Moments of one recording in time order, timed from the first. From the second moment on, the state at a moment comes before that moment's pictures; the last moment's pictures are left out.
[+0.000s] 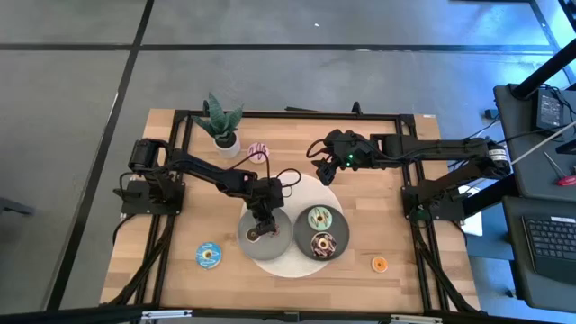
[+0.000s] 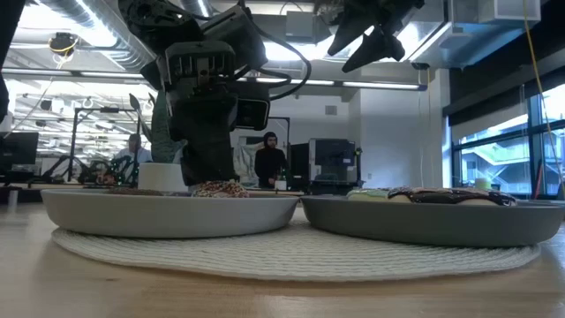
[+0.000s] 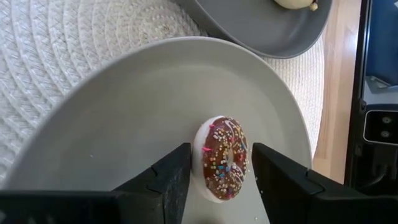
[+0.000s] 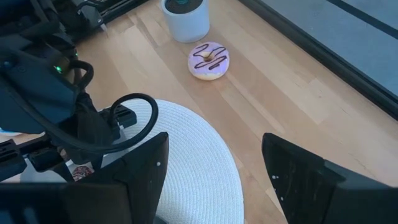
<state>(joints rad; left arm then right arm) -0.03 1.77 0.92 -0.13 0.44 -0.50 -0.05 1.37 1.24 -0.62 0.29 0.49</state>
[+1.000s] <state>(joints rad) -0.09 1.27 0.92 -0.67 0.20 -0.74 -0.05 1.37 1.24 -0.58 0.30 0.38</state>
